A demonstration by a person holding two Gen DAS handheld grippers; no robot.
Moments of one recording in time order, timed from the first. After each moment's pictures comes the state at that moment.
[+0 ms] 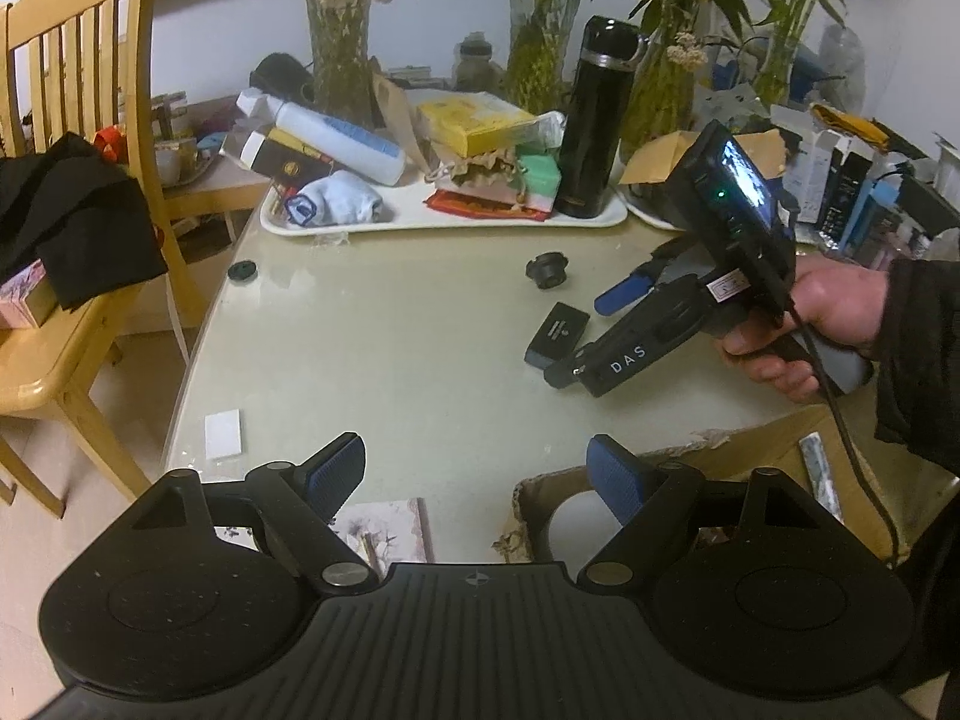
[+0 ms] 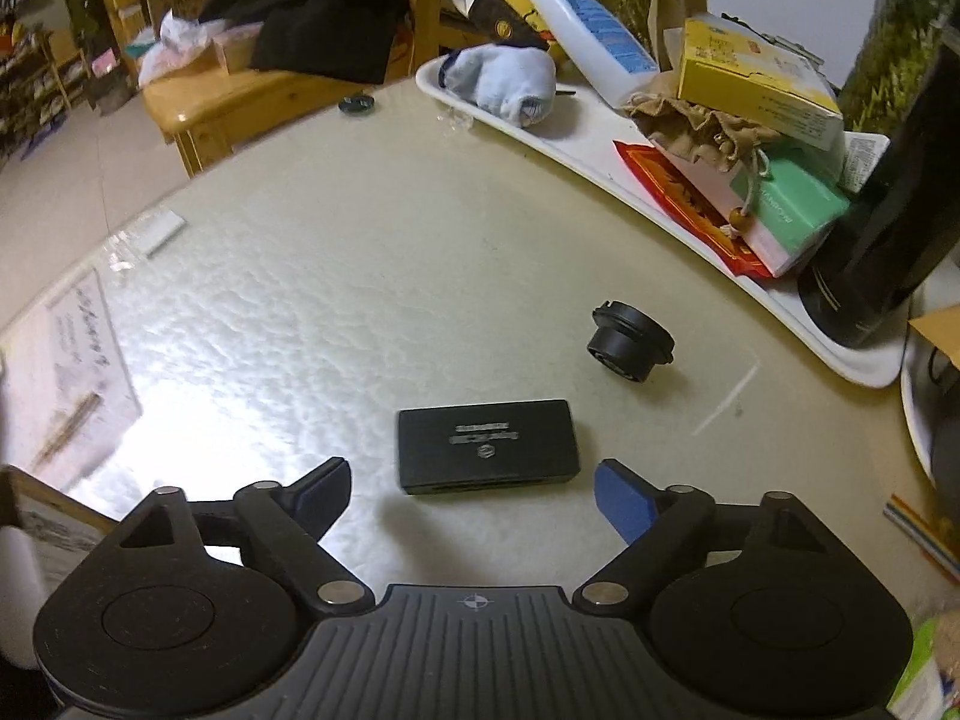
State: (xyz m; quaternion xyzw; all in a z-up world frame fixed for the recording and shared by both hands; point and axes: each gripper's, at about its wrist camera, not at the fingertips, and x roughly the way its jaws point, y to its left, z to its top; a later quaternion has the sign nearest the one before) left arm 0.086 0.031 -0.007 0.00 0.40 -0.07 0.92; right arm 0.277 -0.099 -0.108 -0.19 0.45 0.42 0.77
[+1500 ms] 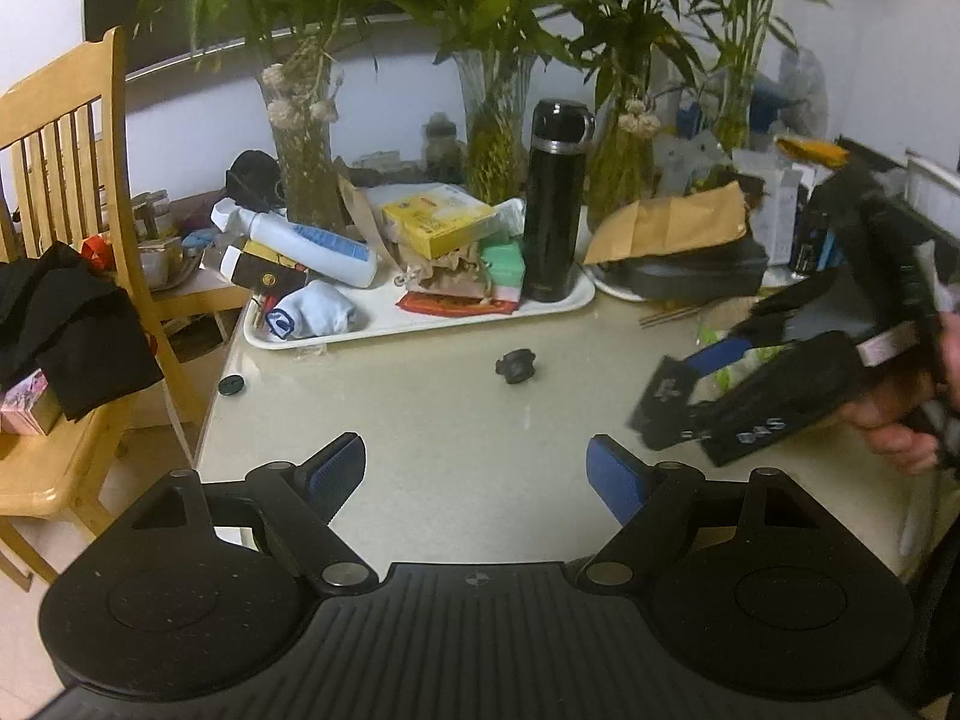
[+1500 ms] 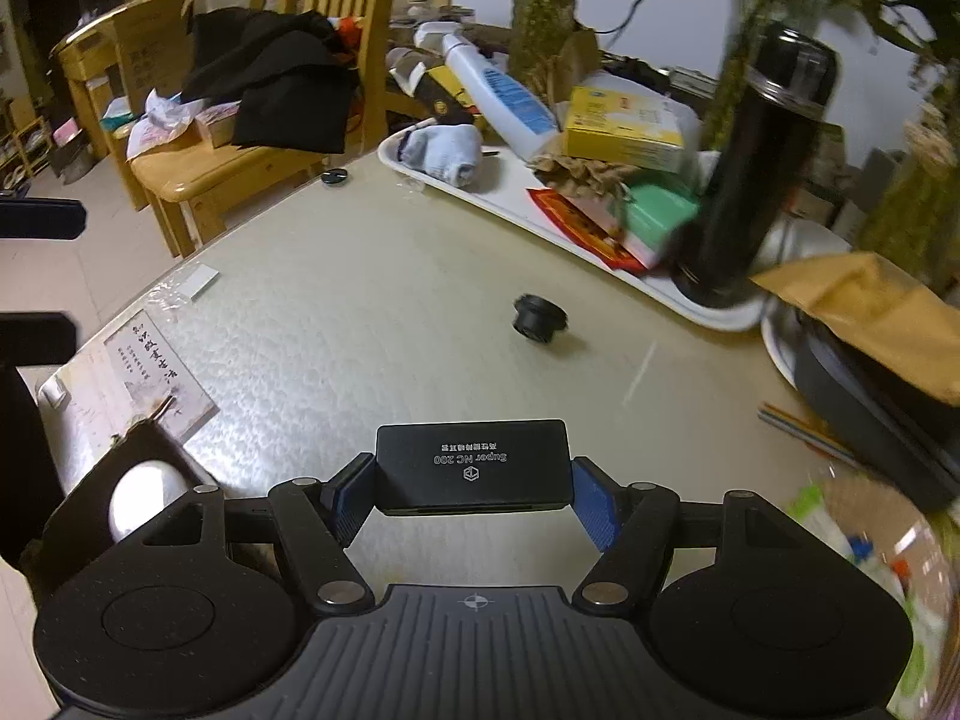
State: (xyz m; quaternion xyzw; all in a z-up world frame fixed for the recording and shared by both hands) left arm 0.089 0.000 0.030 0.04 0.33 -0.08 0.94; right arm 0.217 -0.183 -0.028 -0.14 0.43 0.36 0.81
